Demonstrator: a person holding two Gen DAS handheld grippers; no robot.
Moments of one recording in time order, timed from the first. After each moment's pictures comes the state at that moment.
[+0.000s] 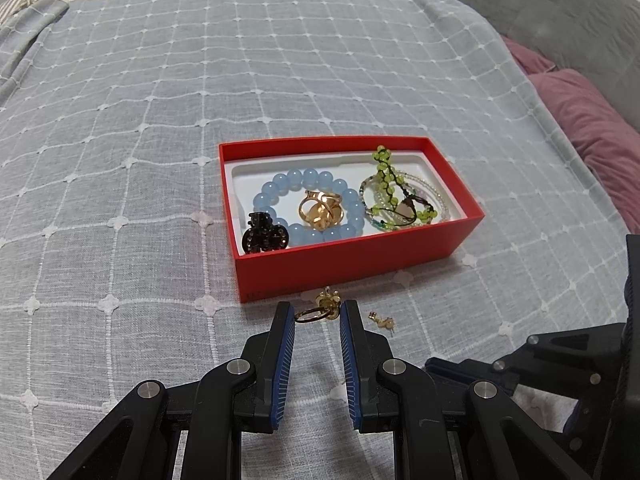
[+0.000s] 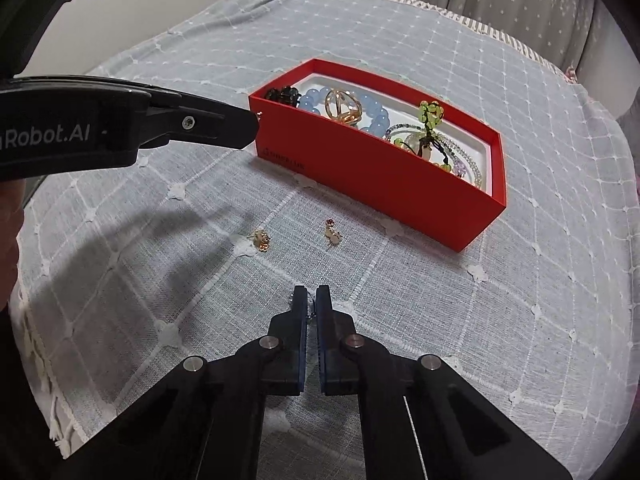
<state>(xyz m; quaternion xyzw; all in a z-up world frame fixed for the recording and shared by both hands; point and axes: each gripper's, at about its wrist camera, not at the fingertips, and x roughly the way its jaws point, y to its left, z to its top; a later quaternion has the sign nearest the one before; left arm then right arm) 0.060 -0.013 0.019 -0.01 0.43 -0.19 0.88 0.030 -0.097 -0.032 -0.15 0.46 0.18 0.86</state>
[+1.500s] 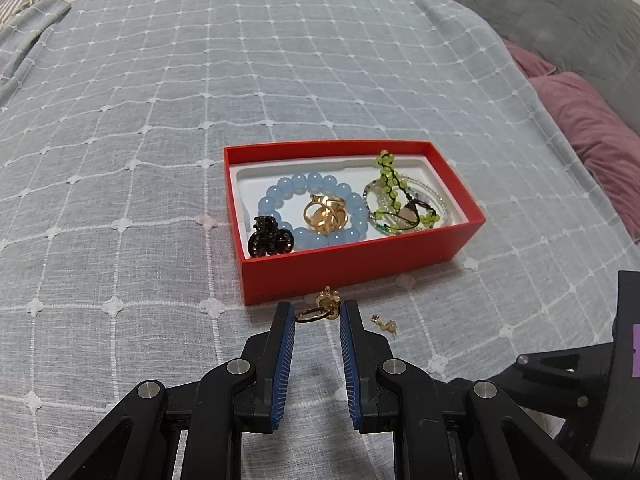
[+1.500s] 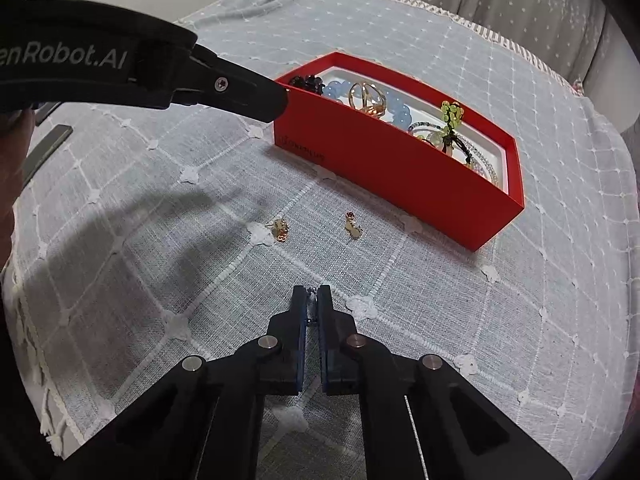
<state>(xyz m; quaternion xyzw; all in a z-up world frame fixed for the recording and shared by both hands) 0.061 -0.007 0.022 -0.02 0.43 -0.19 0.88 0.011 -0.077 -0.040 -0.17 0.46 0.18 0.85</state>
